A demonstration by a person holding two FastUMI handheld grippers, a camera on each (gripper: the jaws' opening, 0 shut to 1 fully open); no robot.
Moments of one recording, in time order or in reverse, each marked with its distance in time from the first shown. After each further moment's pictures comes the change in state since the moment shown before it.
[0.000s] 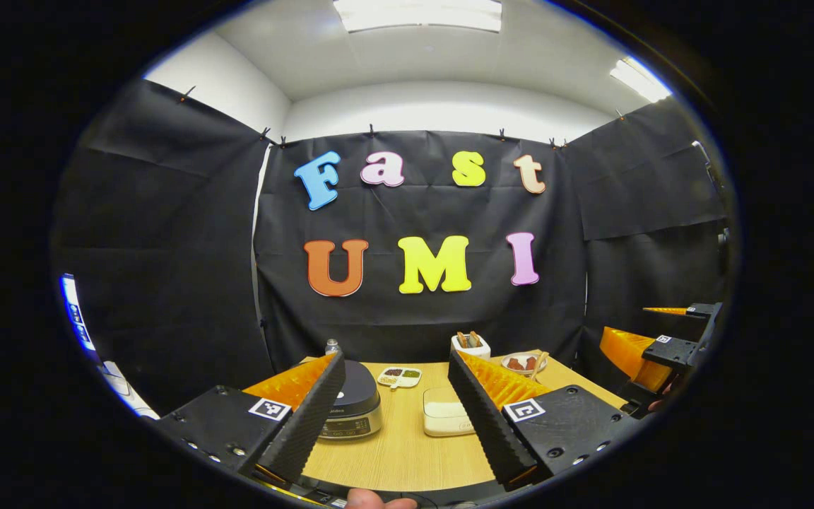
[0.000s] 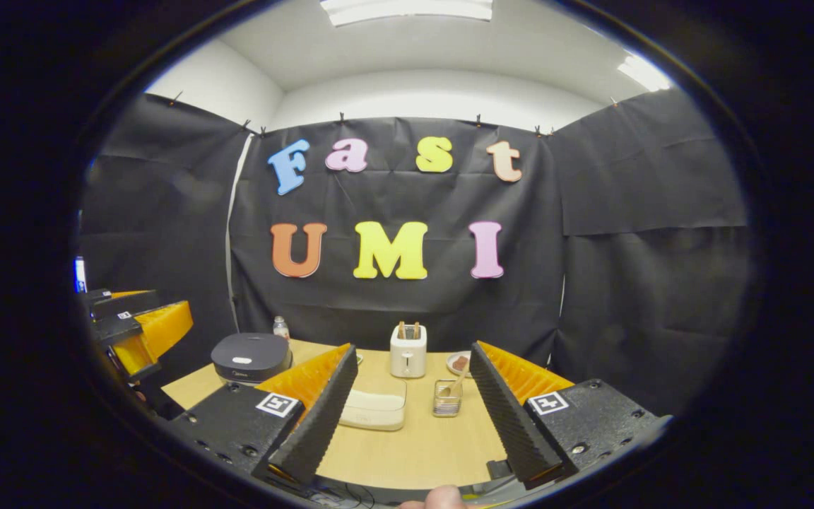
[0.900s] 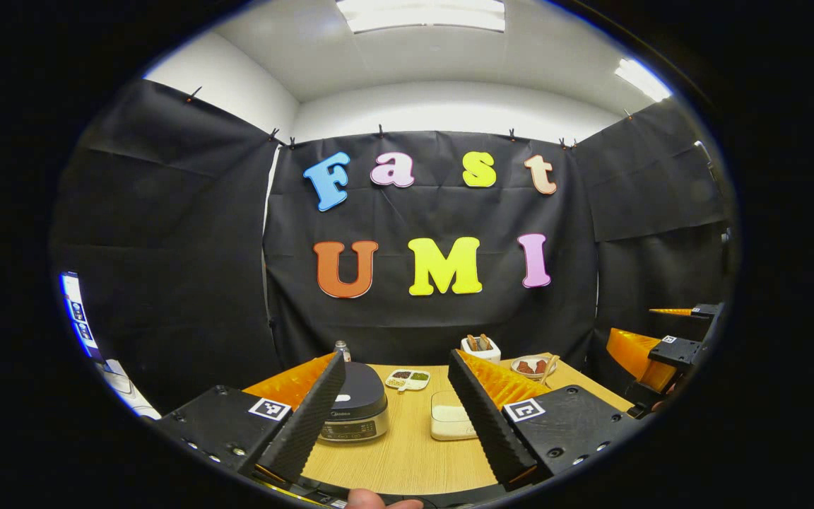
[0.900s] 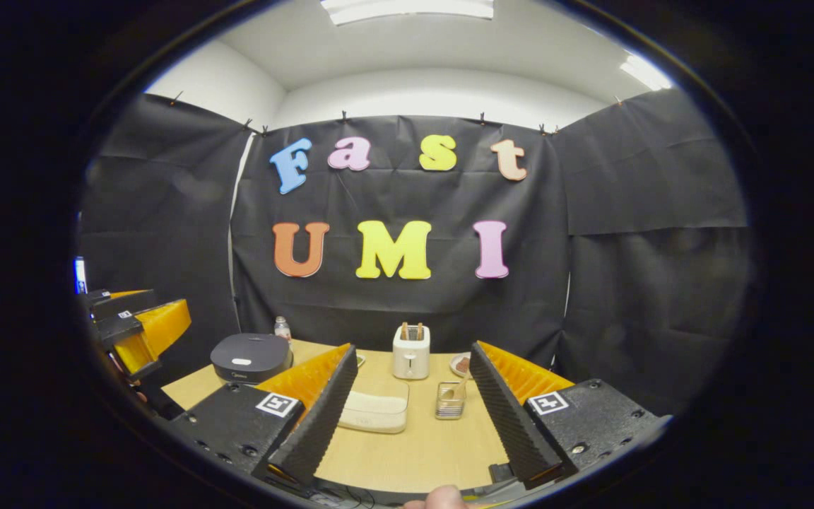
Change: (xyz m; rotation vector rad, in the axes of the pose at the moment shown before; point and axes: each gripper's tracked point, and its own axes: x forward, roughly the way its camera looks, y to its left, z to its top) left arm 0.012 0.006 0.001 0.000 -0.010 0.045; right arm 0.015 0.001 0.000 -0.011 0.001 0.018
